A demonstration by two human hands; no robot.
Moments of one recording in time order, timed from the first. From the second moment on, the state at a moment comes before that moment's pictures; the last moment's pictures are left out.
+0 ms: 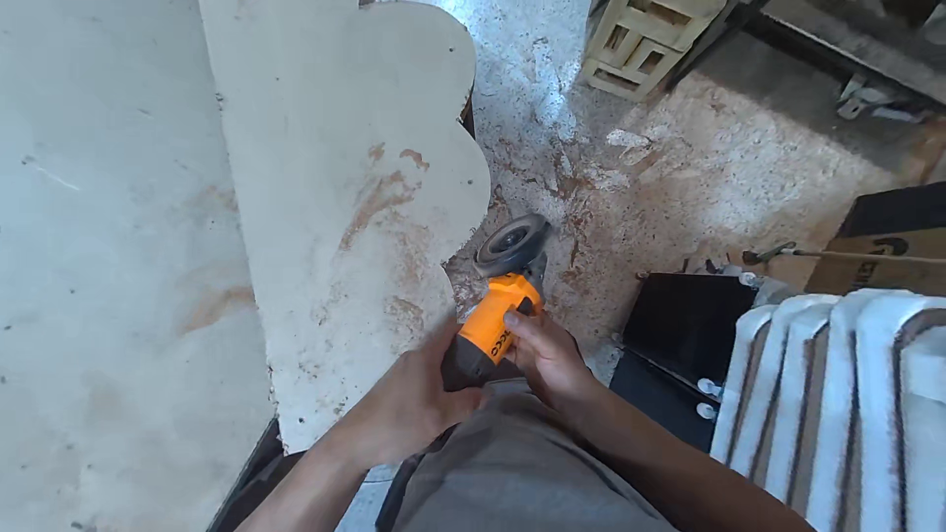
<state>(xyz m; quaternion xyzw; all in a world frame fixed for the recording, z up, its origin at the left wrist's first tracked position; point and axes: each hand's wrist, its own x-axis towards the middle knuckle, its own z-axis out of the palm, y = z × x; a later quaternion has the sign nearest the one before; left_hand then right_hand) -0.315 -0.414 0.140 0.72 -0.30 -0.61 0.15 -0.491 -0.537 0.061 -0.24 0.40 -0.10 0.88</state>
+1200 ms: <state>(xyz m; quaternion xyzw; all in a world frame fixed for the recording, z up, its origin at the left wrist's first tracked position) -0.318 -0.436 0.141 0.70 -0.12 -0.67 0.24 -0.448 -0.637 0.088 -0.37 0.39 0.21 0.82</state>
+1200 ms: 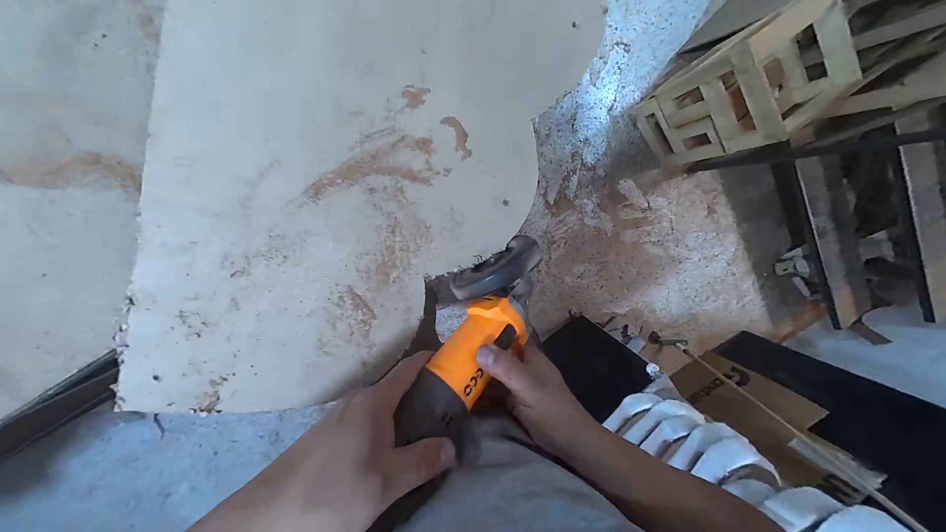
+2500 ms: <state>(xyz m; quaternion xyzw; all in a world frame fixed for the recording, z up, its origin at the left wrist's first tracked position) -0.281 -0.417 0.175 0.70 -0.15 -0.69 0.13 -0.443 -0.613 0.092 -0.27 0.32 0.31 0.85</state>
